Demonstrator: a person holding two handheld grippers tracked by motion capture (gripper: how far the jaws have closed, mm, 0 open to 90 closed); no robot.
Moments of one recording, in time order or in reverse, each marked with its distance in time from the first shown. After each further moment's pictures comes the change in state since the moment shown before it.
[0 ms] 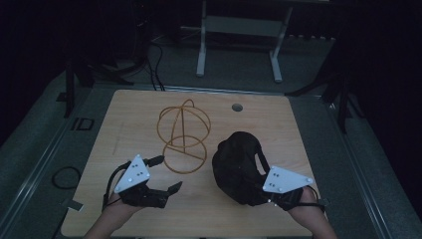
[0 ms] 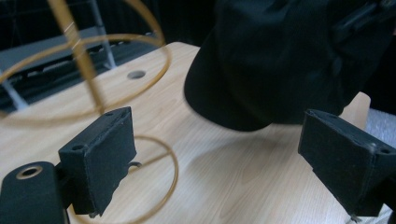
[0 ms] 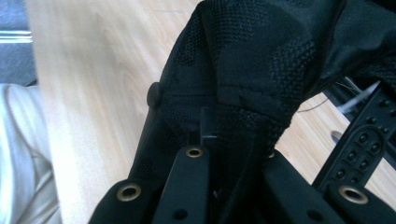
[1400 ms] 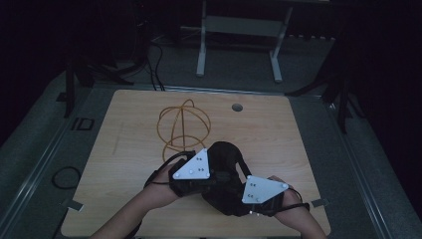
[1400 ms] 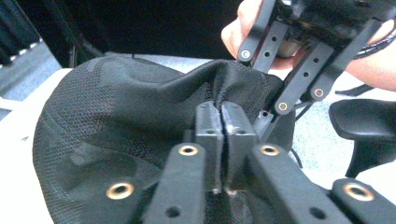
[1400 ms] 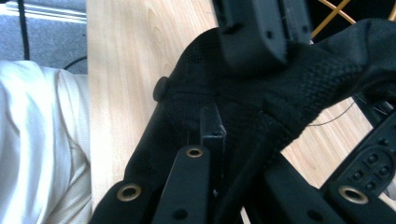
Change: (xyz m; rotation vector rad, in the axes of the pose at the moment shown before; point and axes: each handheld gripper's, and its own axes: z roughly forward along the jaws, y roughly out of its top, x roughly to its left) left arm -0.043 0.077 0.070 0.101 -0.383 0.253; right arm 0.024 0.021 0.023 0.016 0.139 -0.130
